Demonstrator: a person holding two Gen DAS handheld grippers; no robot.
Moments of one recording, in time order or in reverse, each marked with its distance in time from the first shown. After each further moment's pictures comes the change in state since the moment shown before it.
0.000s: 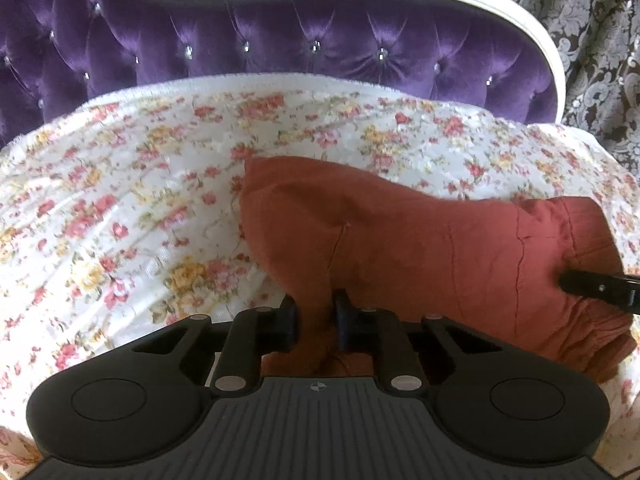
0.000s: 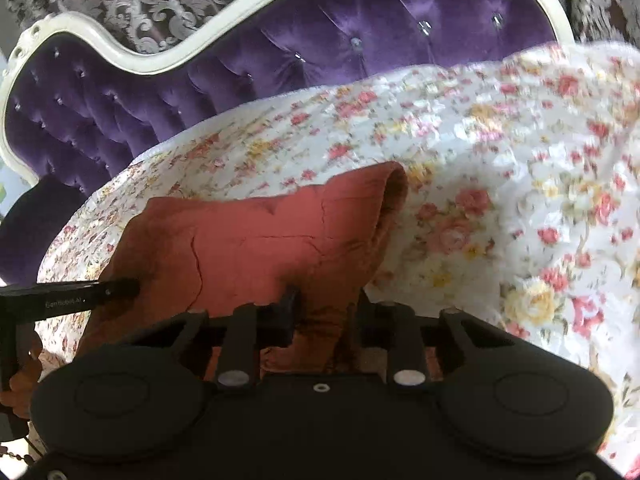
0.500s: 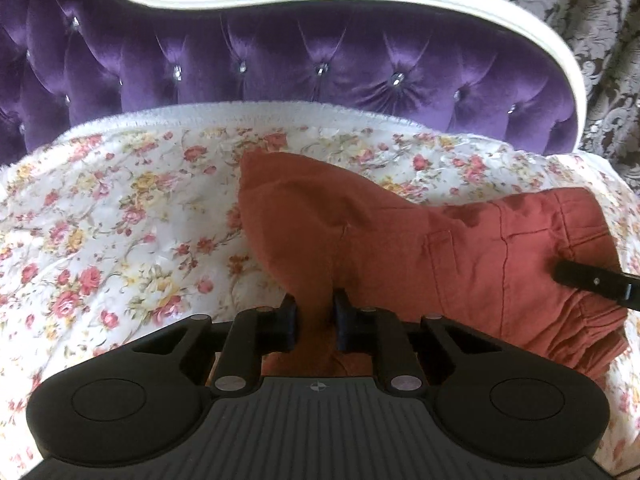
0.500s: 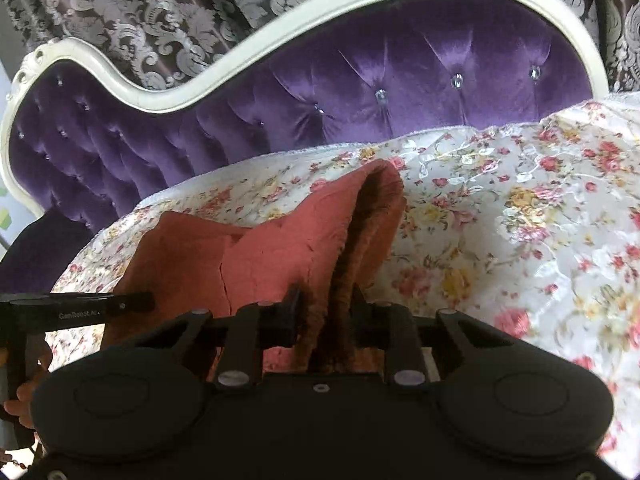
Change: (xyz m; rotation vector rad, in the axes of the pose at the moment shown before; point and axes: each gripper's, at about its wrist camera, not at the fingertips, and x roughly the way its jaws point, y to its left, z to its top) left arm 0.043 0.015 0.066 -0.007 0.044 -0.008; right arm 0.033 0.005 0.064 0.003 -0.051 0.034
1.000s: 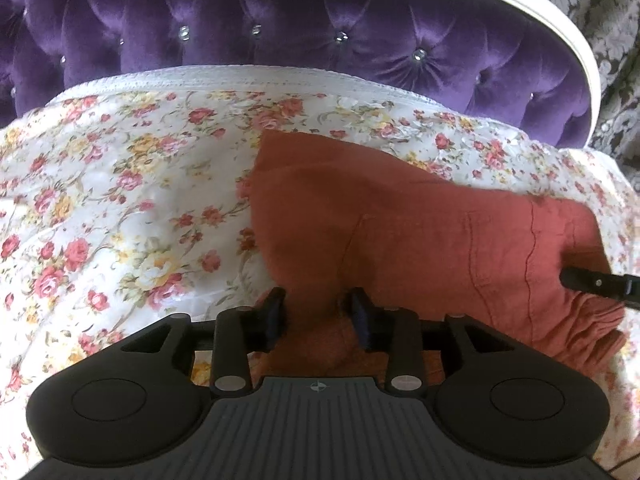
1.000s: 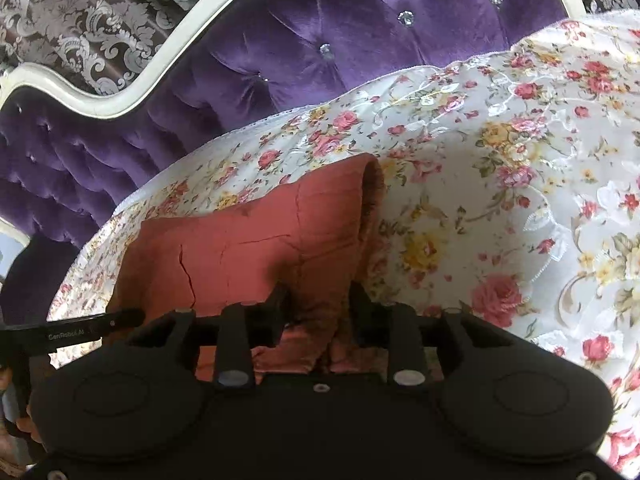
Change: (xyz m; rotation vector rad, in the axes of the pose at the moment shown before) left arm 0.014 0.026 -0.004 -0.055 0.053 -0.045; right arm 0.023 -0.044 -0.009 0.154 0.082 0.016
